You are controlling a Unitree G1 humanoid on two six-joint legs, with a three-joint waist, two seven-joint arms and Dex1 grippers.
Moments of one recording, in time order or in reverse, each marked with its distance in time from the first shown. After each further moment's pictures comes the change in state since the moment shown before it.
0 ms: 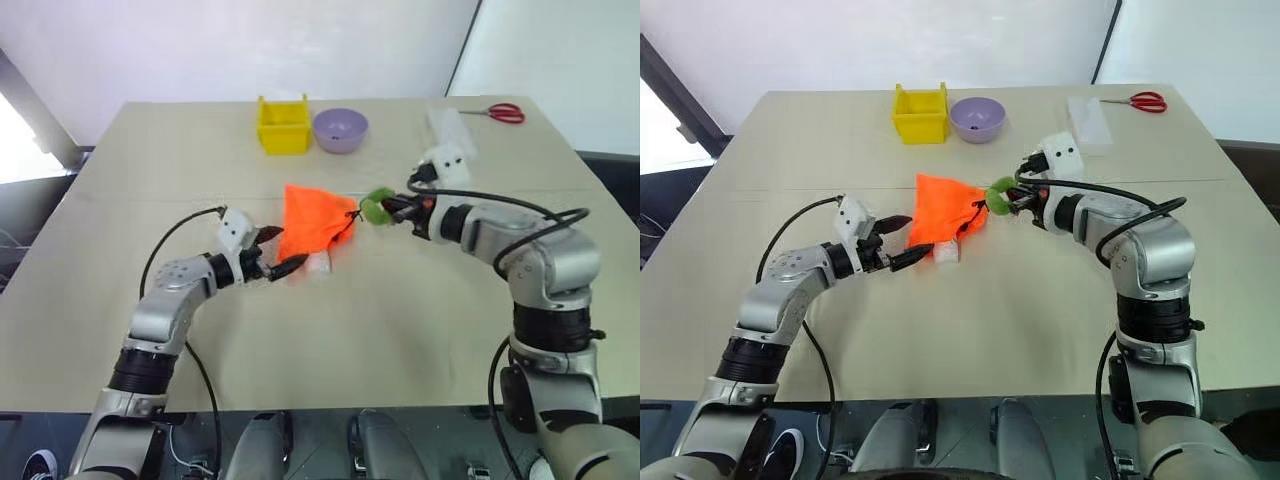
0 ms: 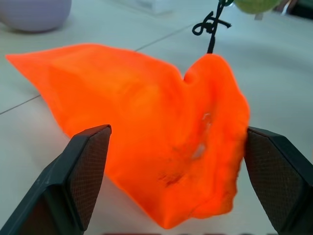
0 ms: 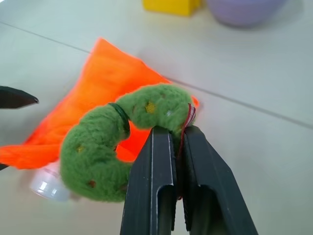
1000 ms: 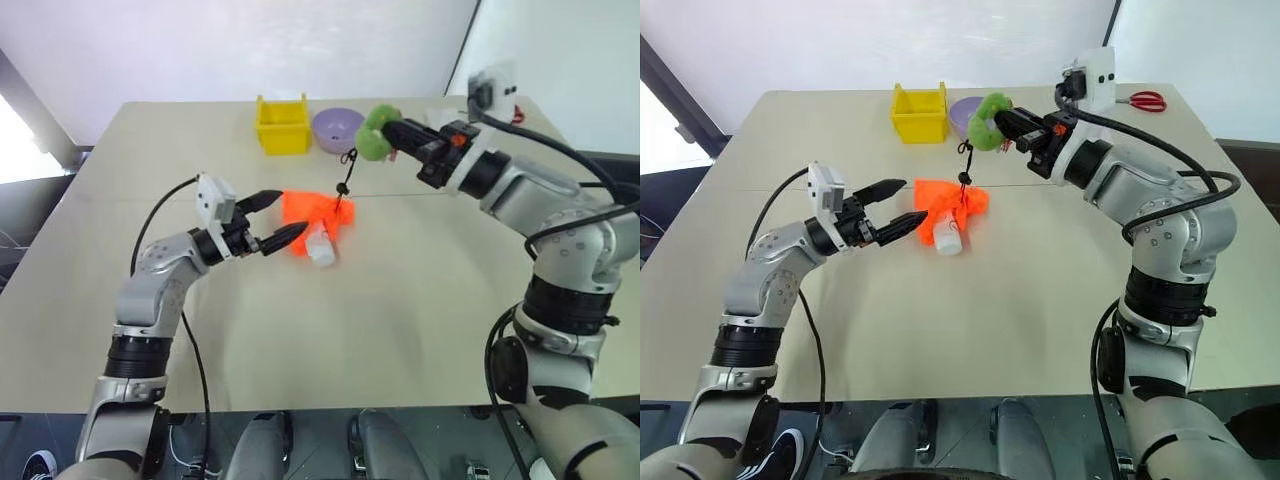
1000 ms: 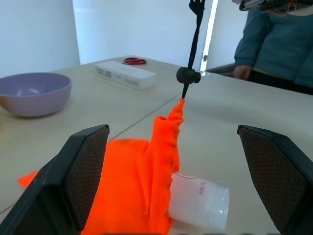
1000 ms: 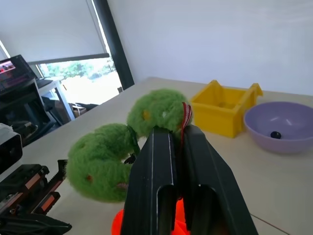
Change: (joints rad) left arm -0.071 -0.014 0.071 0.000 -0.097 -0.064 -0.071; right arm -0.115 0.057 -0.159 -0.027 0.253 -0.079 -0.031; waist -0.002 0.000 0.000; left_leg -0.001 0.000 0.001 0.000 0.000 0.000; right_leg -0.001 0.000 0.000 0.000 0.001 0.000
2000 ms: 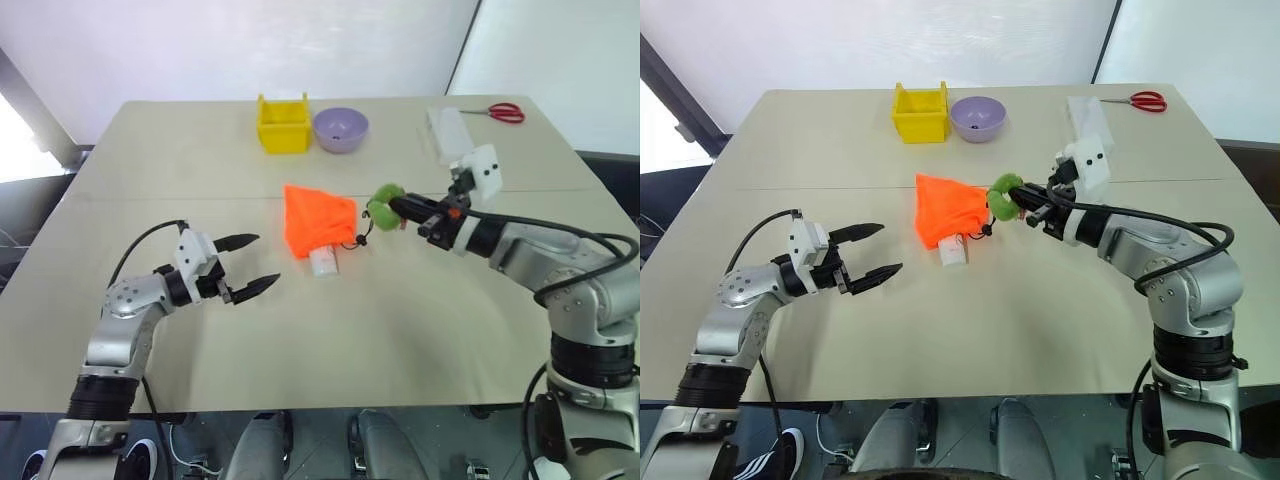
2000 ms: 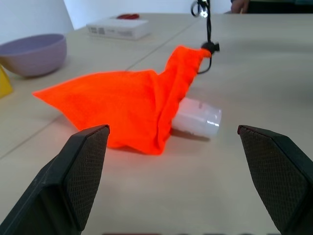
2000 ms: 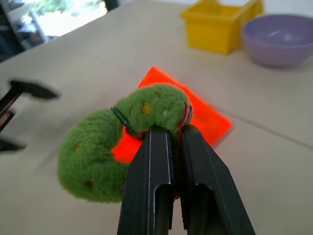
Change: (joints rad) left arm 0.202 0.123 -0.012 0.026 0.104 -0.301 -0.109; right arm 0.346 -0.256 0.098 -0.162 0.024 -0.041 0.134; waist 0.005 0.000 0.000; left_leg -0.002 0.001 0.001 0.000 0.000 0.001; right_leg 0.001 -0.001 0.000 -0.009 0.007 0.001
